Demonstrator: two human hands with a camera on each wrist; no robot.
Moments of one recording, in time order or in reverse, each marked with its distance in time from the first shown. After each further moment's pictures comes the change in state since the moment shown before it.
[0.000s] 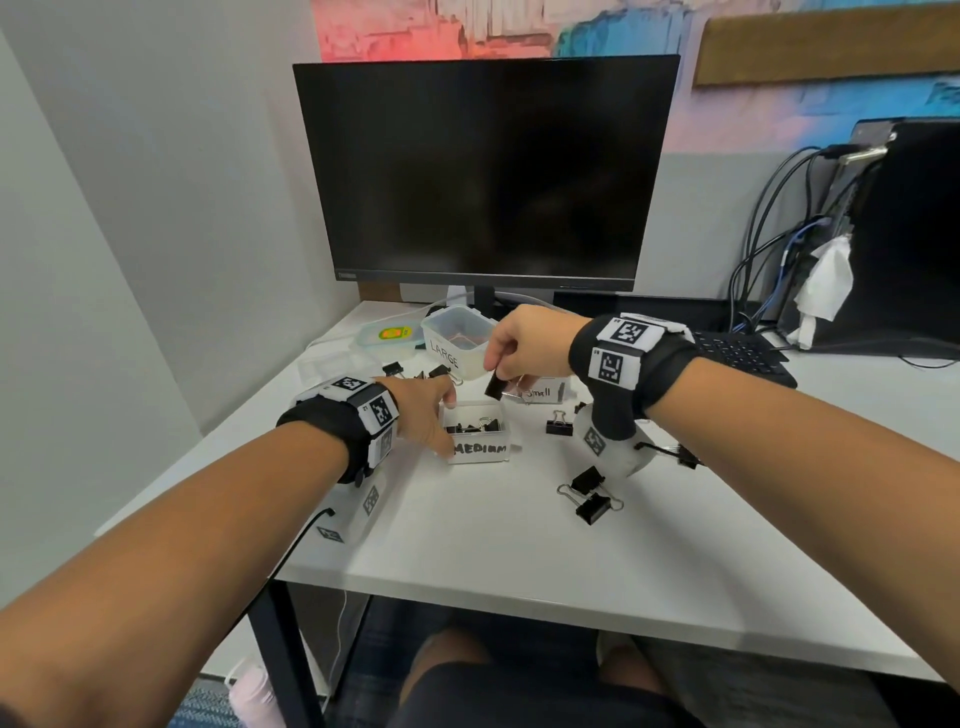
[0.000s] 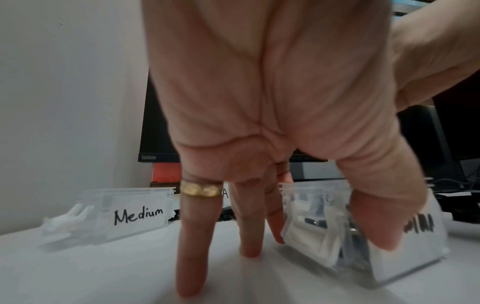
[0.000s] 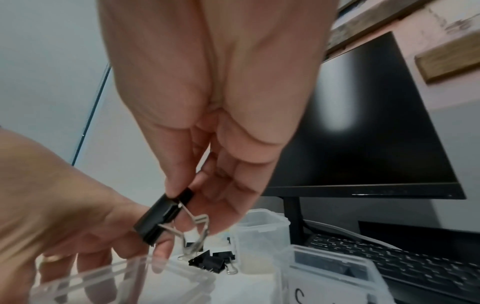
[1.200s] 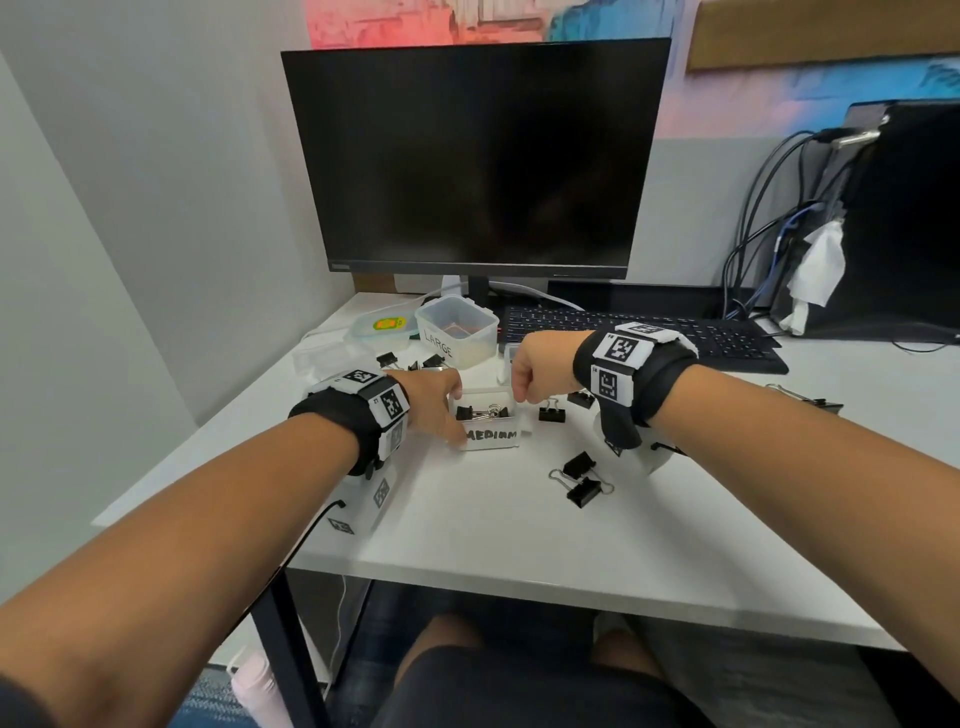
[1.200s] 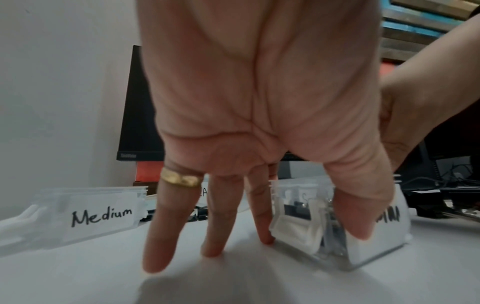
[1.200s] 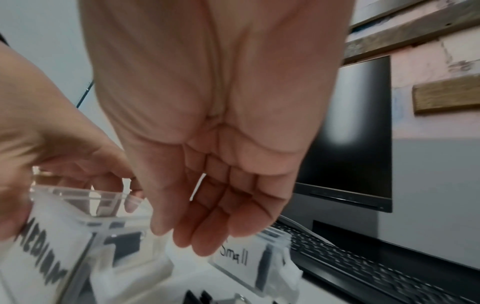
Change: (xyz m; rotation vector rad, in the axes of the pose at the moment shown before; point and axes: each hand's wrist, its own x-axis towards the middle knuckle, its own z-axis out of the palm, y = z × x) left_hand -0.004 0.015 0.007 0.071 0.070 0.028; right_hand -0.009 0.023 0.012 -0.435 -0.157 0.057
